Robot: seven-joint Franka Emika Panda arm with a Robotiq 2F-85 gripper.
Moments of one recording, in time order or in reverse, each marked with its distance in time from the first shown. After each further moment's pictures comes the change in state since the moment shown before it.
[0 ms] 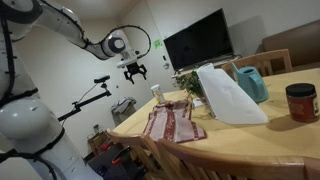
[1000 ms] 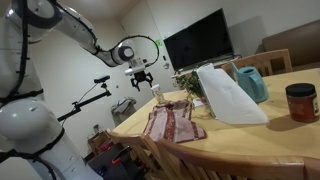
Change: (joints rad) arm -0.020 0.151 0.001 0.034 -0.027 0.050 -0.020
